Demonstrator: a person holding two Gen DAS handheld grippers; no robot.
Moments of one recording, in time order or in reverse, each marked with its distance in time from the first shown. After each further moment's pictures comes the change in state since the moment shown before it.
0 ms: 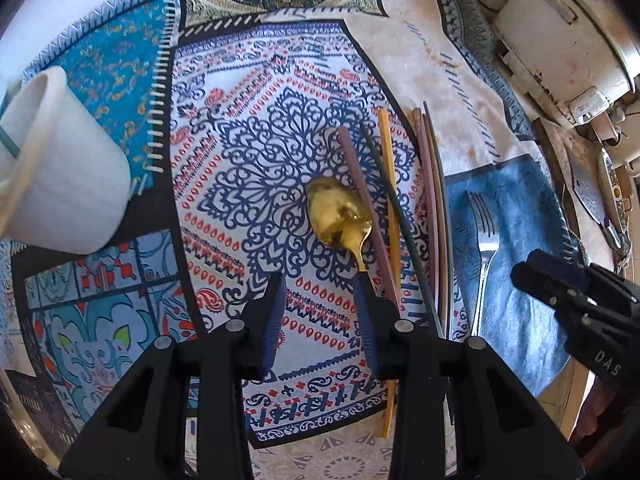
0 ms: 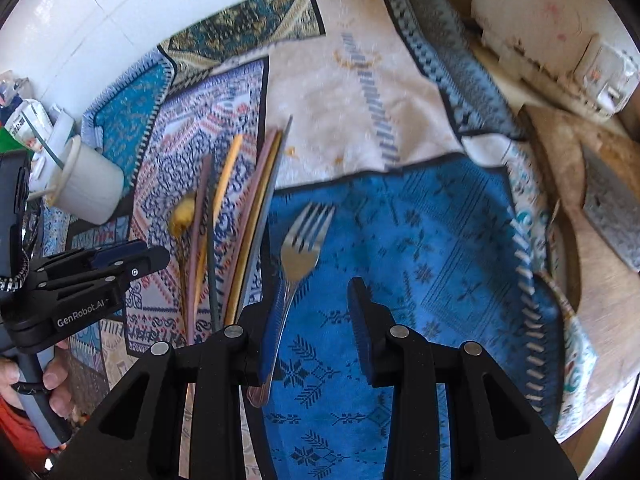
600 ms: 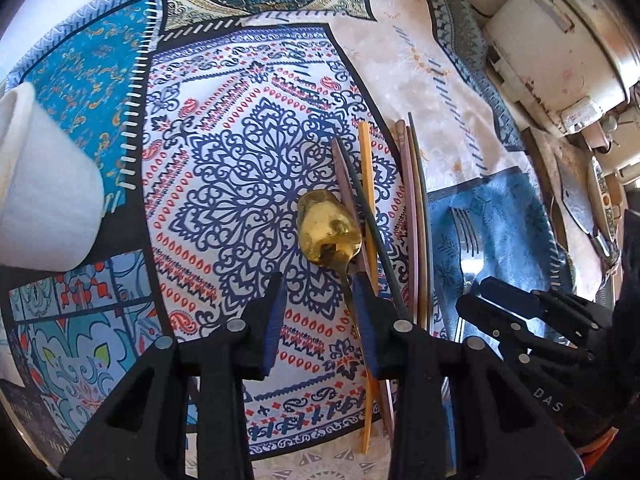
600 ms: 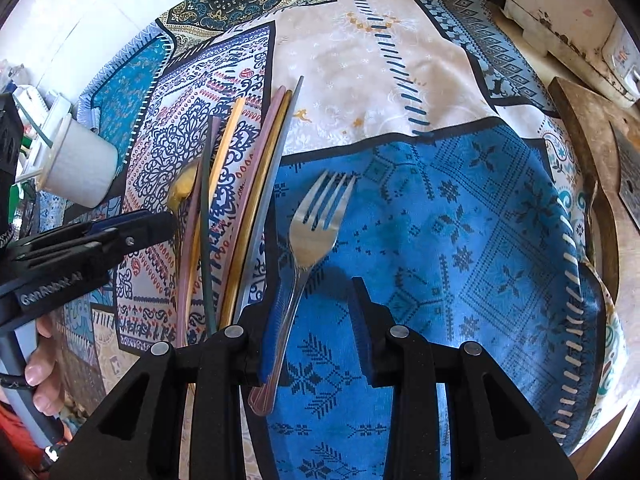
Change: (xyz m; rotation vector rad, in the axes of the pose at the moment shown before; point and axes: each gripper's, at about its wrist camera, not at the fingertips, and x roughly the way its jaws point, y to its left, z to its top) left arm 0.009 -0.007 0.017 -0.006 -0.003 -0.050; right arm 0.025 0.004 0.000 -0.009 0.034 0.022
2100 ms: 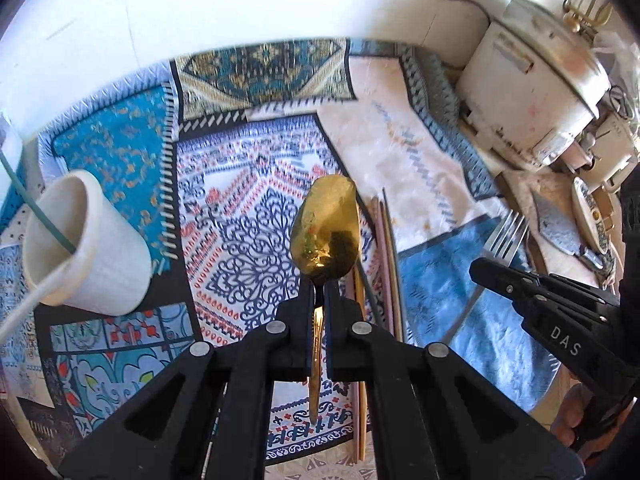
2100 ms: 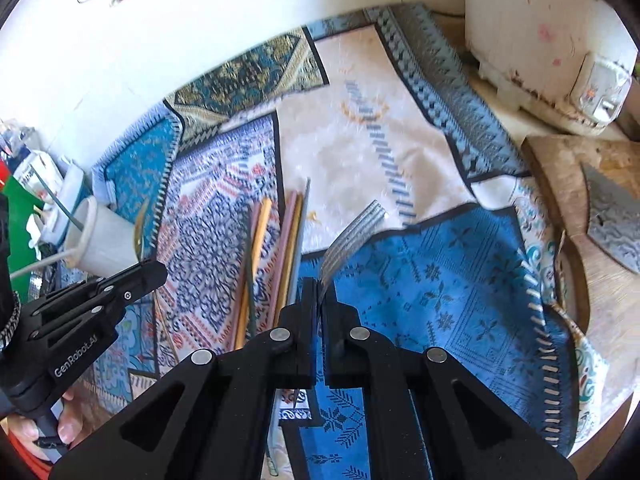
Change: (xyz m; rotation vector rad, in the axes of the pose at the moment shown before) left arm -0.064 -0.013 0.003 0.053 -0.247 0.029; right arm -0.050 0.010 0.026 0.078 -0.214 0.014
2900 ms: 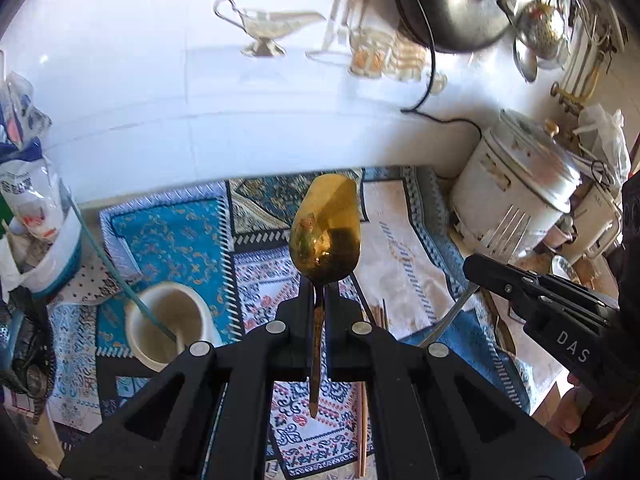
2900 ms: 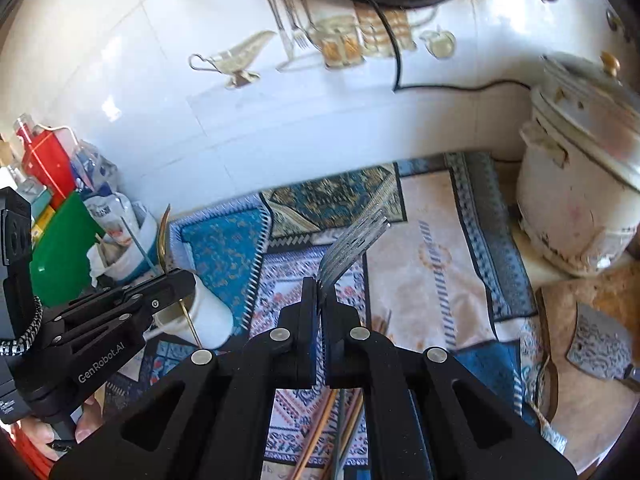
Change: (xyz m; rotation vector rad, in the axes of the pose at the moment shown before) left arm -0.116 0.027 0.046 -0.048 -0.286 0.026; right arm -0.081 0.082 0.057 -0.186 -0.255 0.110
